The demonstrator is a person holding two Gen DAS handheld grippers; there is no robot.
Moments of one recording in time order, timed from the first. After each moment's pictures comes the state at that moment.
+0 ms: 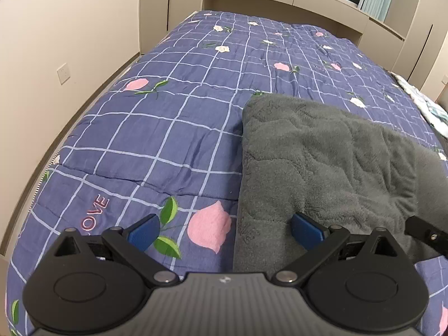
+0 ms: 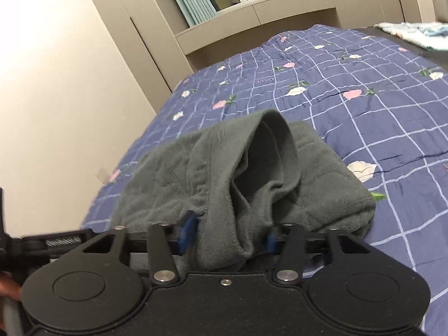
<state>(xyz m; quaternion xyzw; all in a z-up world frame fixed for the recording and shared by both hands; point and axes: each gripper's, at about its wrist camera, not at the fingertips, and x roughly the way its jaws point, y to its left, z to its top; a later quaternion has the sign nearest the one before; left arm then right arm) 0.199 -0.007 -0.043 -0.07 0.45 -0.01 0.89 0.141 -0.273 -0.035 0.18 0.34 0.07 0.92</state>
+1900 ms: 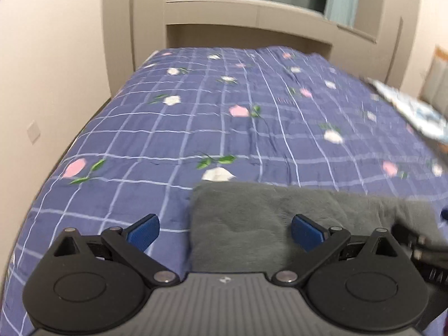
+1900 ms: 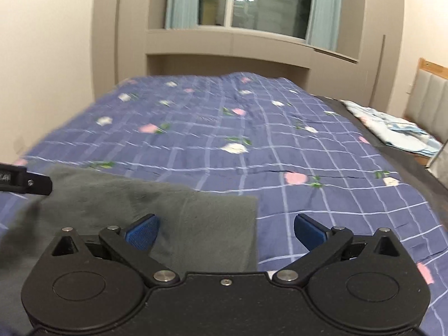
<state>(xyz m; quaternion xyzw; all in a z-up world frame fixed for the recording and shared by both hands) 0.293 -0.085 -0.027 0.01 0.38 -0.05 0.92 0.236 -0.287 -0.034 -0.03 0.31 -0.07 0.95</state>
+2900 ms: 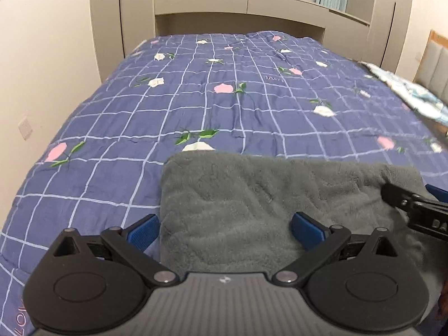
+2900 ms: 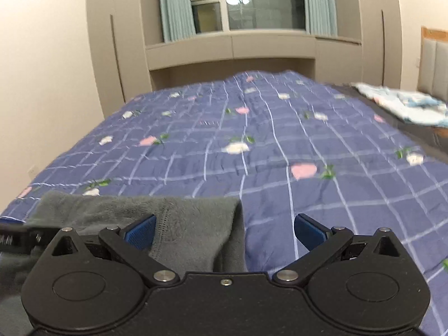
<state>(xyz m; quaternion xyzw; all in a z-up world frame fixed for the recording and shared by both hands) 0.285 -0.105 -0.057 0.02 0.40 -0.06 0.91 0.255 -0.335 -0.066 0.06 0.30 -0.03 0.95</state>
